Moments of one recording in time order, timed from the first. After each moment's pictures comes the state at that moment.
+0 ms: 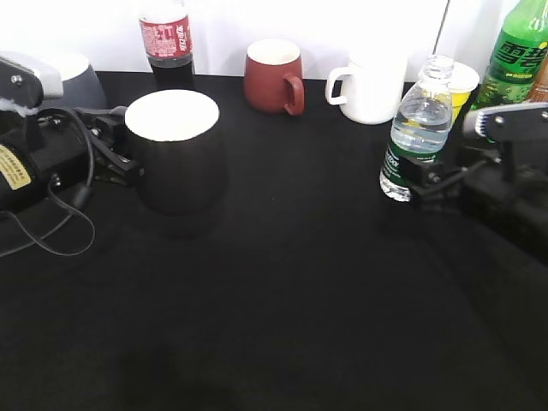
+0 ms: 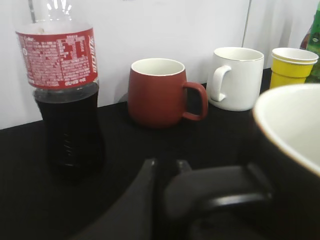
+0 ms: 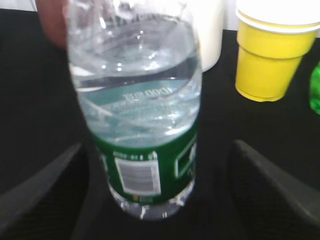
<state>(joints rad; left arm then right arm) -0.28 1.70 -0.54 0.42 -0.98 -0.25 0.33 1.75 -0.44 0.04 -0.95 0.04</state>
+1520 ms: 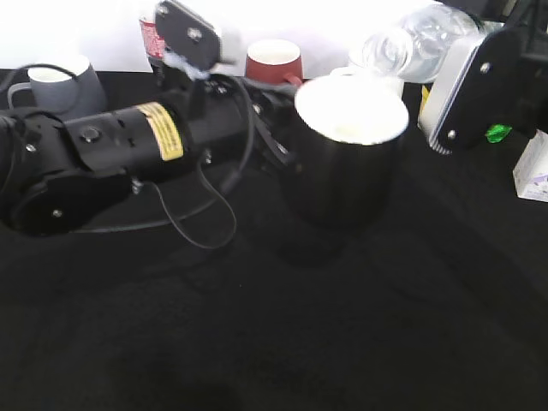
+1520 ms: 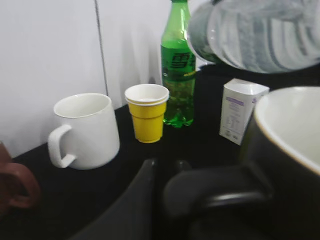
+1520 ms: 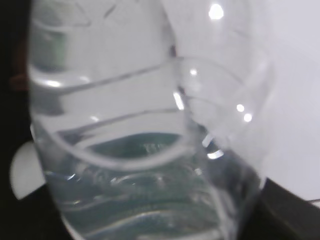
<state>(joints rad) -0.70 1.73 -0.84 0.41 -0.72 -0.28 0.33 1.43 -0.61 -0.26 -0.77 -1.15</state>
